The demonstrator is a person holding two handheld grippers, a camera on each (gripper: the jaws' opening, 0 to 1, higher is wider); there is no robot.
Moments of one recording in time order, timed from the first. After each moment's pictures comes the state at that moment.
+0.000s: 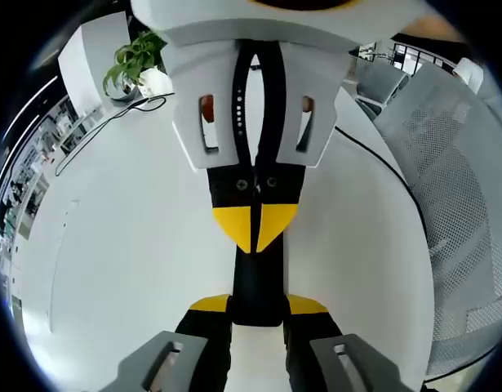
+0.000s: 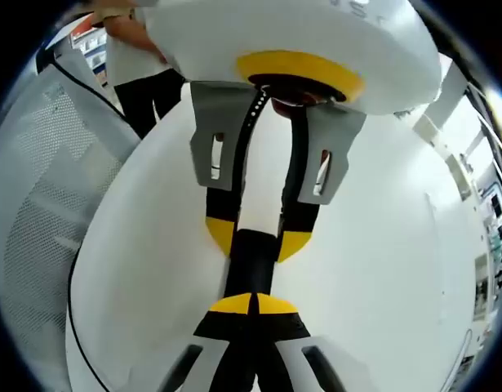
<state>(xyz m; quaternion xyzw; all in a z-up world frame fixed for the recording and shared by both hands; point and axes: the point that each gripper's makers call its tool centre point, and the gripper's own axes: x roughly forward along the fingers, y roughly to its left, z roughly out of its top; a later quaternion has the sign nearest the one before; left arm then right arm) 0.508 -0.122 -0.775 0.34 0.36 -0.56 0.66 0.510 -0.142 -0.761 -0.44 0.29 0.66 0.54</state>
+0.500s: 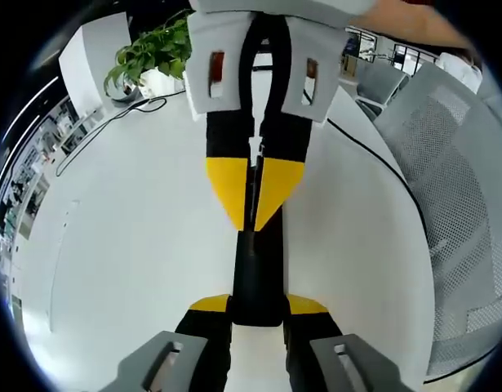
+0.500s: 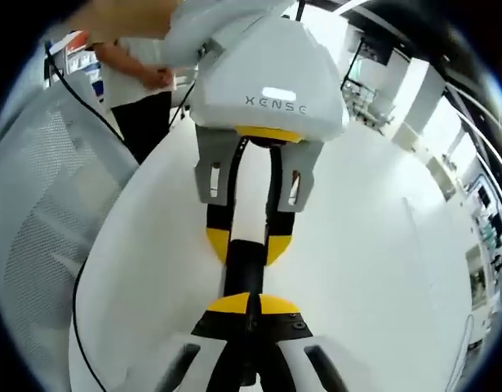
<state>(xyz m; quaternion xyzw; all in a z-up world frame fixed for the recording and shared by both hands) 0.506 -0.124 -0.775 0.34 0.36 -0.56 0.66 0.512 -0.149 -0.740 -0.39 0.25 0.65 0.60</state>
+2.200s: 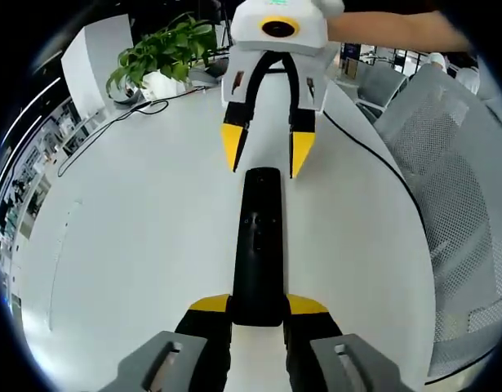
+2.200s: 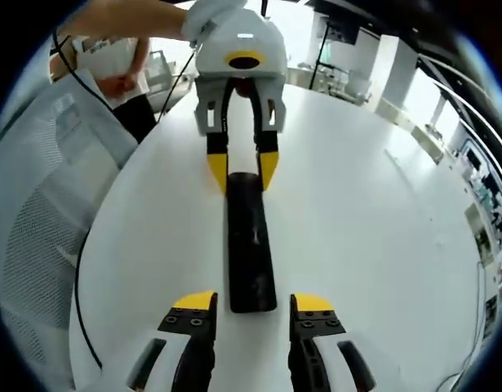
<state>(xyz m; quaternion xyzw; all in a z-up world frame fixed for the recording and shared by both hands) 0.506 -0.124 -0.775 0.34 0.35 -0.57 0.66 0.511 -0.222 -0.767 -0.36 0.30 0.63 0.62</state>
